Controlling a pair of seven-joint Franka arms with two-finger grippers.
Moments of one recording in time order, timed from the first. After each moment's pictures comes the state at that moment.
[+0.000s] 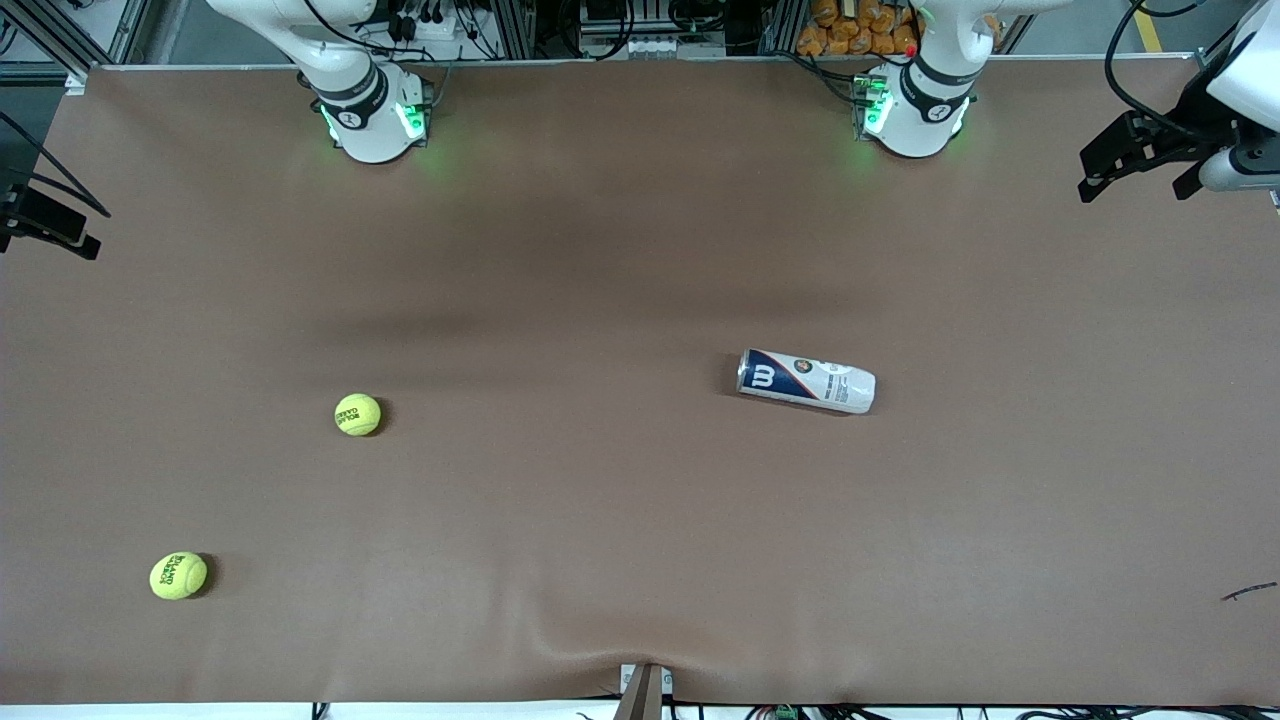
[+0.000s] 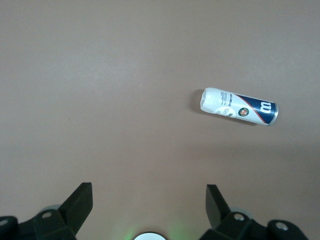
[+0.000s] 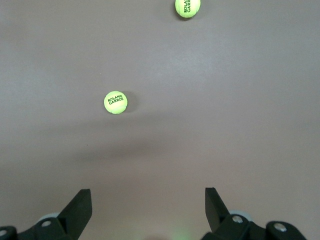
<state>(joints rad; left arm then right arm) -0.02 -0.19 -0.08 -1.69 0.00 1.52 -0.11 -0.07 0.00 -0.05 -1.50 -0.01 1.45 -0.03</state>
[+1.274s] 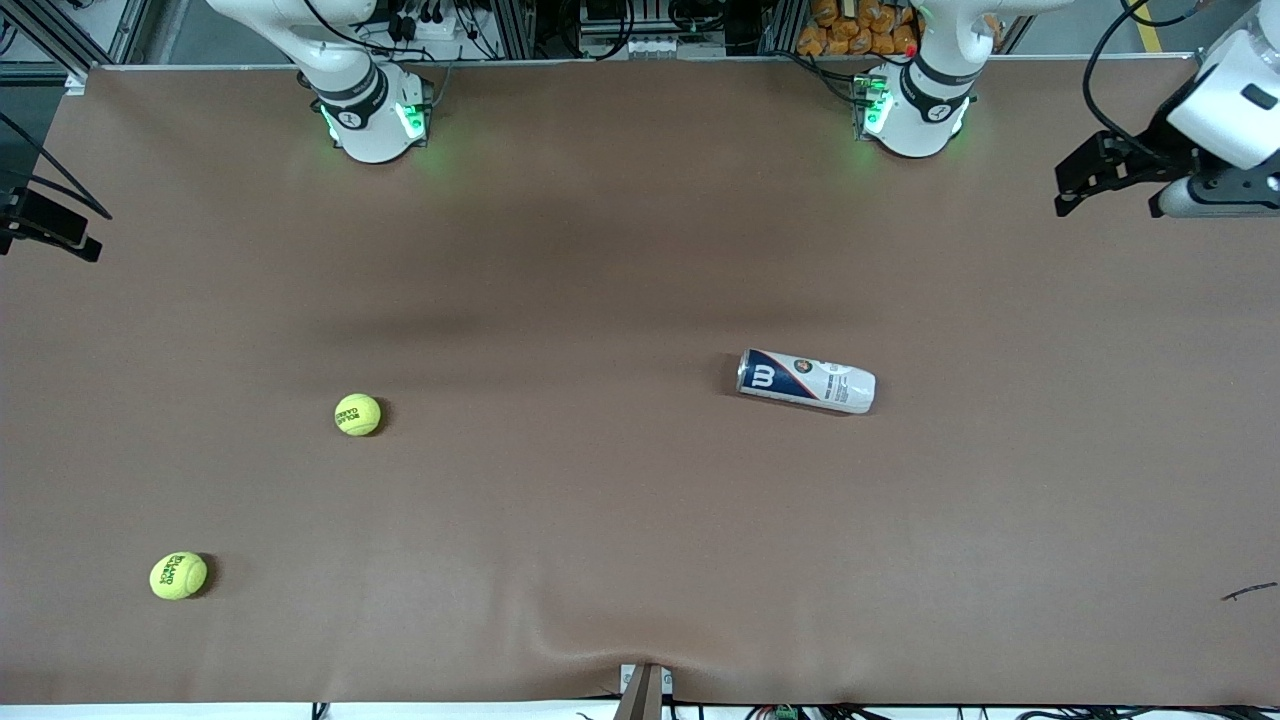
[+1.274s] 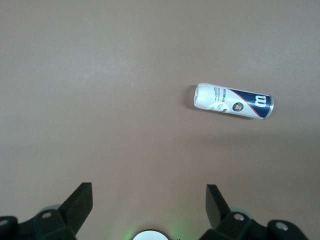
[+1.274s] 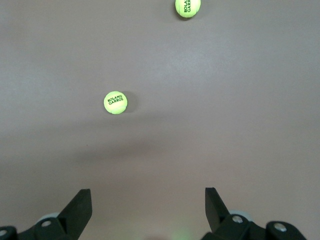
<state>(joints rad) -0.05 -0.12 -0.09 -1.64 0.00 1.50 -0.10 -0.07 0.00 -0.05 -1.50 -0.01 1.46 -0.03</state>
